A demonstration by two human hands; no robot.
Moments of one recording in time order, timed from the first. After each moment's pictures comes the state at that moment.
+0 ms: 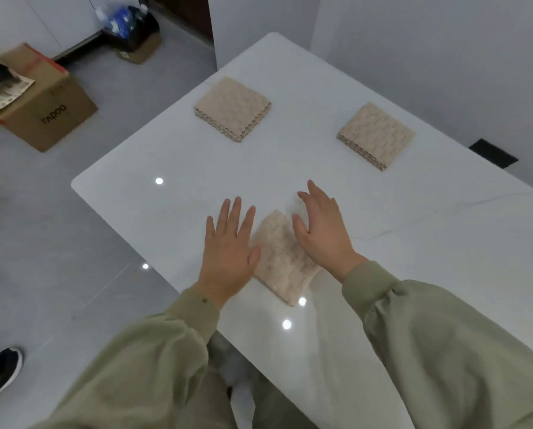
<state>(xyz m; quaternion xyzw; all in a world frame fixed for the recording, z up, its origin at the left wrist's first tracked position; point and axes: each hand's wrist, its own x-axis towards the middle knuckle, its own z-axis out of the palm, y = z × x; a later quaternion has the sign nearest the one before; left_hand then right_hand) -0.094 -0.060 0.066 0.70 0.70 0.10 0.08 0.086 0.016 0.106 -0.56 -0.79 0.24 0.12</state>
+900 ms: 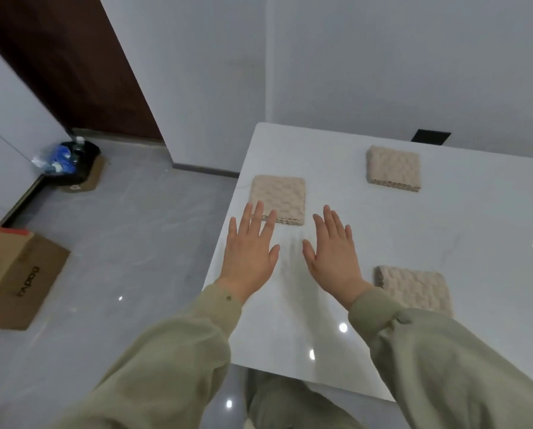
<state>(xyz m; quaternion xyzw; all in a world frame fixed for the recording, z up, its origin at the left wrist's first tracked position) -0.337 0.132 0.148 0.87 0.50 0.00 0.03 -0.170 0.078 0.136 -0.76 -0.63 0.09 0.14</state>
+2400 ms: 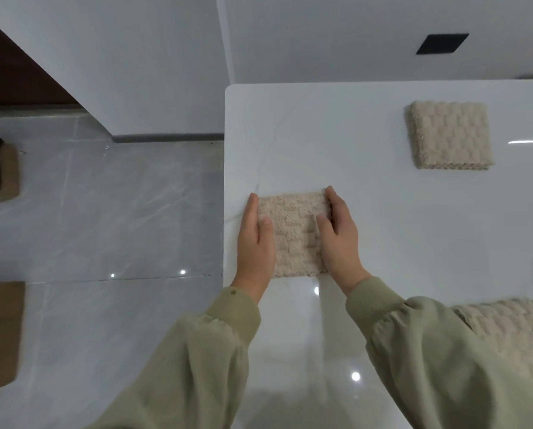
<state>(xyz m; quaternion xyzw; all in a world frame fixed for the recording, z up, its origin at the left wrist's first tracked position) -0.290 0.322 0.049 0.54 0.51 0.27 0.61 -0.166 0.266 0.055 -0.76 -0.26 0.35 0.48</state>
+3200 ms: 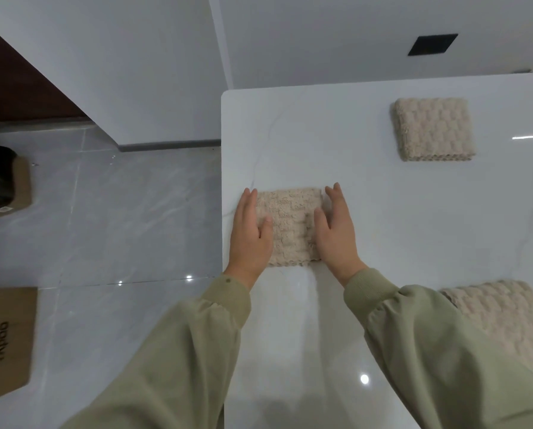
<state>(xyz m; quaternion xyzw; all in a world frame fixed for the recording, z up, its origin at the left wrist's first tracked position) -0.300 0.318 0.058 0.70 0.50 0.19 0.48 -0.166 0.250 0.064 -0.80 -0.30 0.30 0.43</state>
